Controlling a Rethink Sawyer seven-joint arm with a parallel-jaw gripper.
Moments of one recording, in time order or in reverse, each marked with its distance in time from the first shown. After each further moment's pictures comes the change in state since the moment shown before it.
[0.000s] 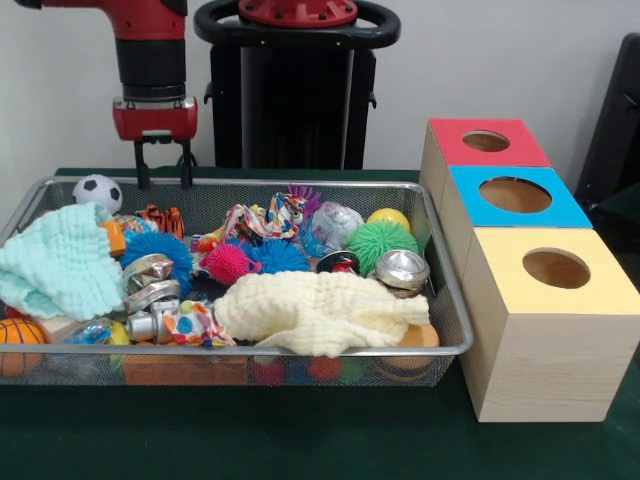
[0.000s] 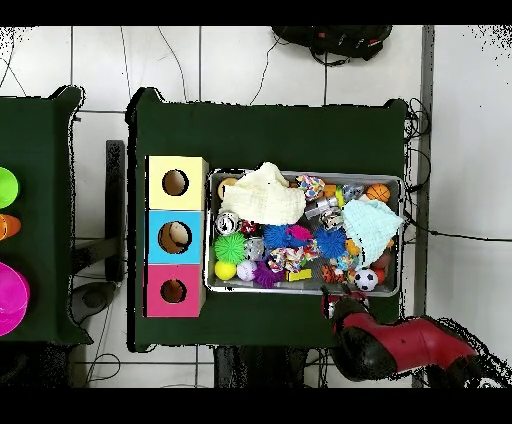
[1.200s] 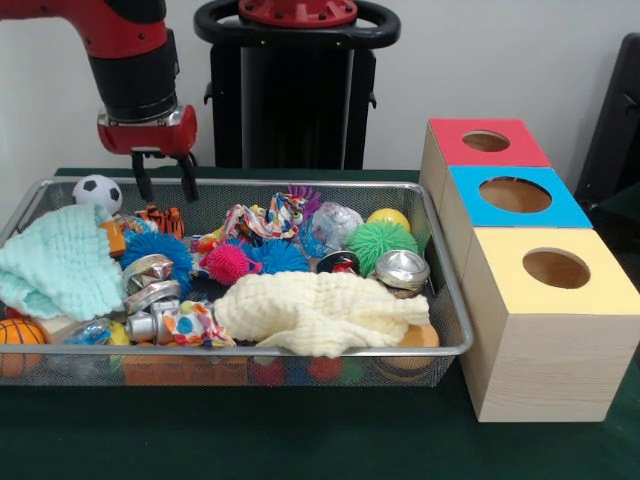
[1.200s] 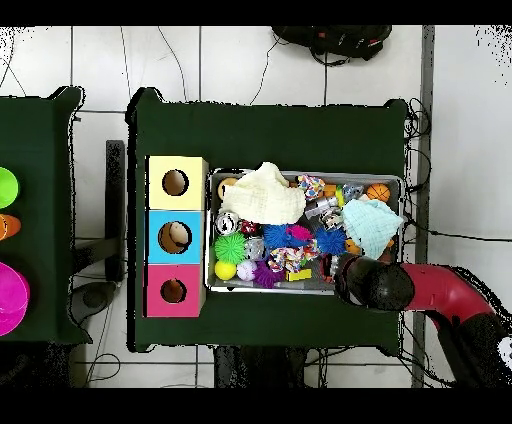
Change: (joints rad) arm -0.029 0.027 0.200 -0.175 0.422 0.504 0.000
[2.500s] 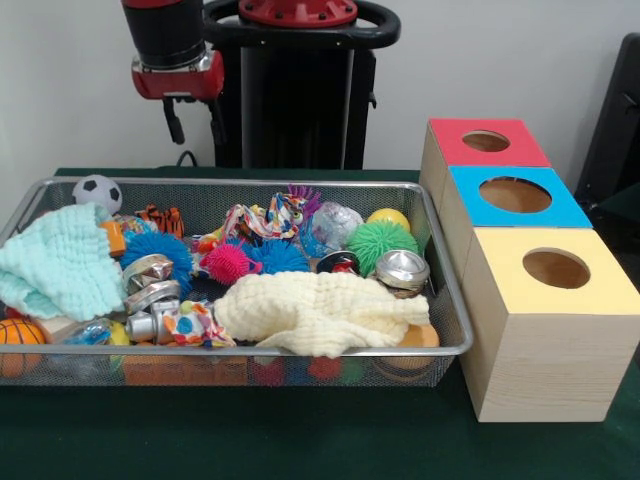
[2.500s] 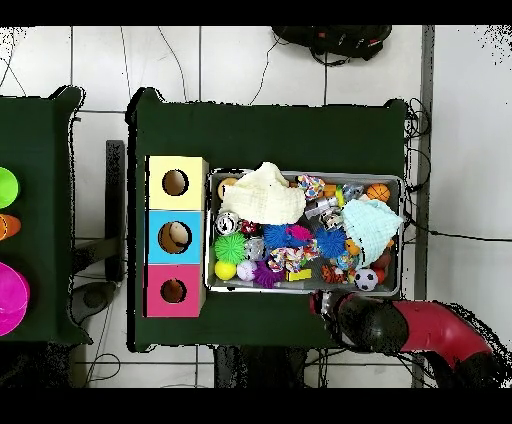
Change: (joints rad) arm -0.044 -0.132 0.000 0.217 0.034 -0.006 0.000
